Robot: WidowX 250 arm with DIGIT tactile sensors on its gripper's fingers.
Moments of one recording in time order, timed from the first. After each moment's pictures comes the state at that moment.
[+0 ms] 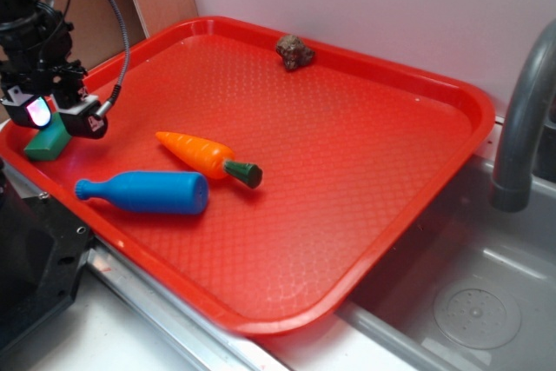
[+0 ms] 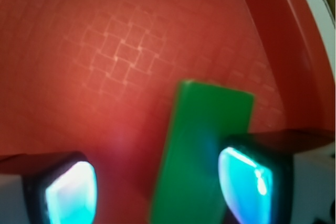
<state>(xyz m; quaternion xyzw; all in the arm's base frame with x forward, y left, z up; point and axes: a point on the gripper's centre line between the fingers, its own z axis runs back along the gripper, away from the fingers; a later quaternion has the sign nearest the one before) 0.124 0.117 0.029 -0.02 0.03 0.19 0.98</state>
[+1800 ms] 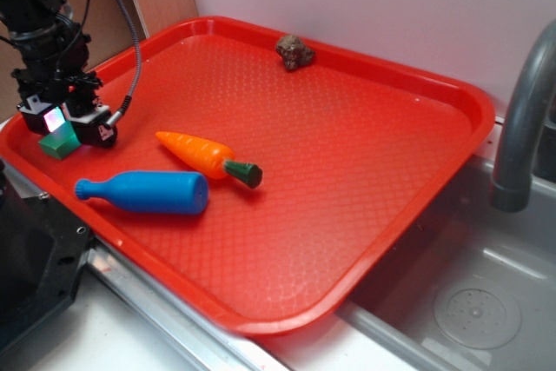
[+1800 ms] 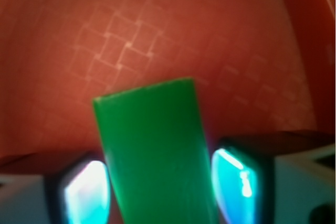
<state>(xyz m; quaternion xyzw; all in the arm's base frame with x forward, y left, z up) 0.145 0.113 0.015 -0.02 0.02 0.17 0.98</state>
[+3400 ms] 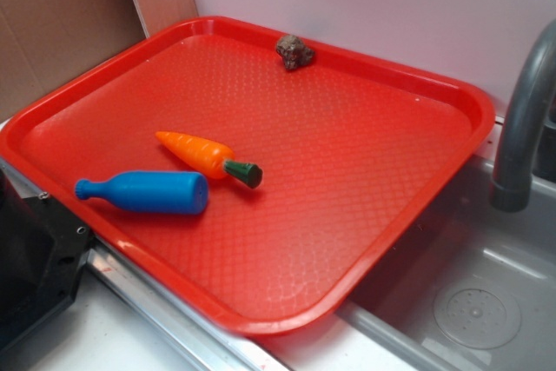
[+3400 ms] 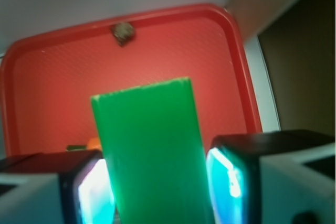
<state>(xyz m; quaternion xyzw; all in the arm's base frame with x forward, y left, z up) 0.203 0.037 0.230 -0.03 -0.07 0.07 1.00</state>
